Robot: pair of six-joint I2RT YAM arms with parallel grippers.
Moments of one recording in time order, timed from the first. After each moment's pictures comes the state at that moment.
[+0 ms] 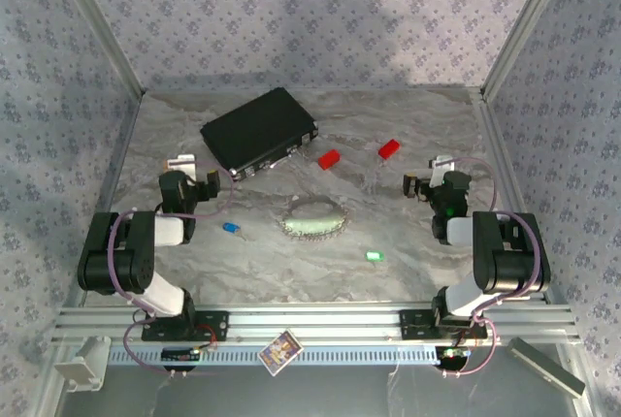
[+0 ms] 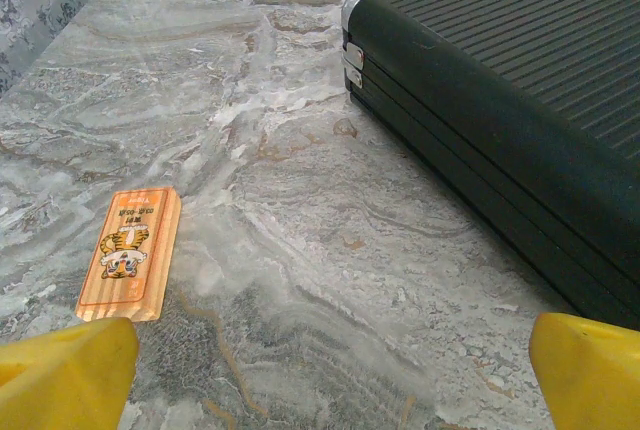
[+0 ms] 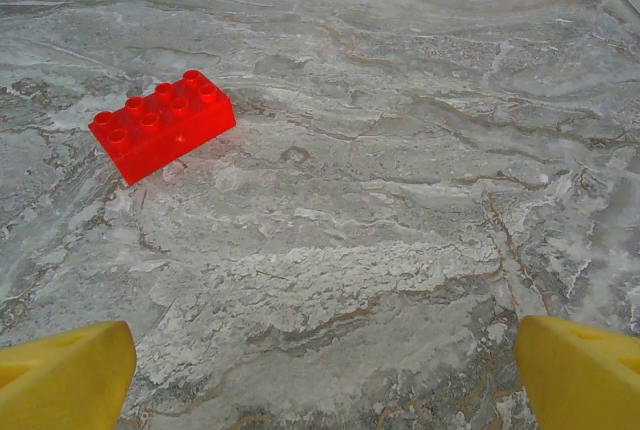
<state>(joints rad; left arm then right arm) 0.00 1.54 0.40 0.72 -0.09 -0.01 -0.06 1.52 0.38 0.71 -0.07 -0.05</state>
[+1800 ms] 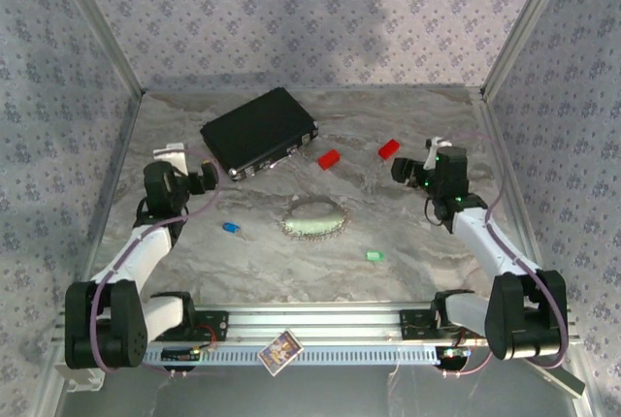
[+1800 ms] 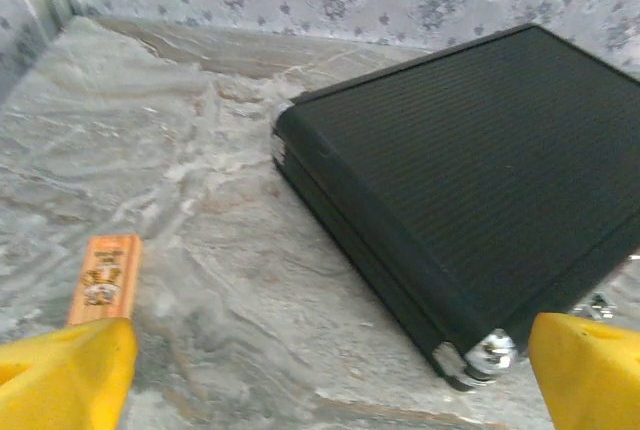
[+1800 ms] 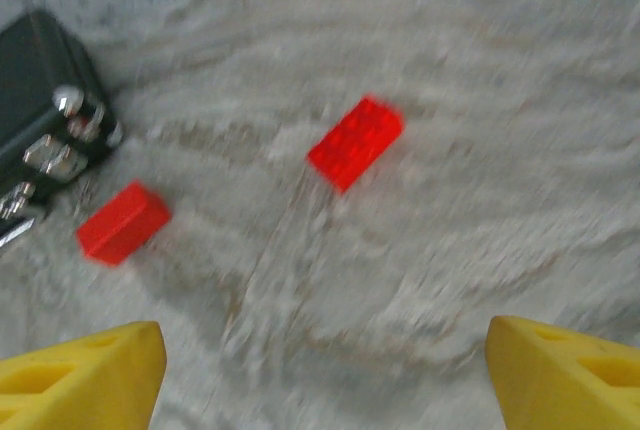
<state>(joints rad) -0.01 1.12 0.51 0.21 0.07 -0.16 0.12 1.17 0.66 -0.09 -0.12 0.31</state>
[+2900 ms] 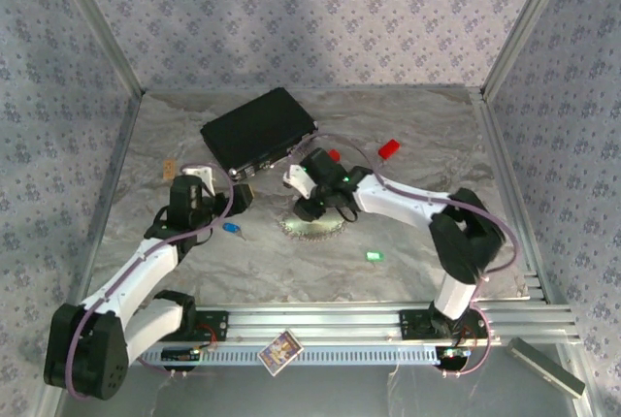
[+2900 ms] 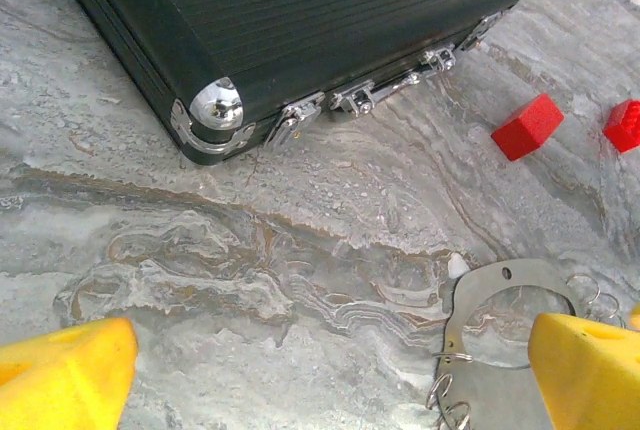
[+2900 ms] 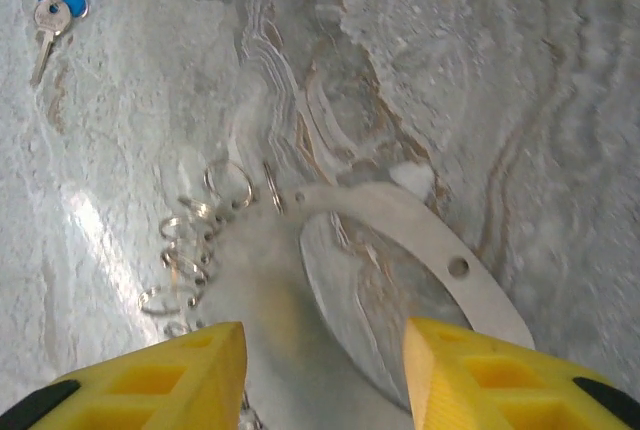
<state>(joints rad) -0.26 0.96 0.46 -0.07 0.15 -0.48 0.82 1.76 1.24 -0.46 -0.12 -0.22</state>
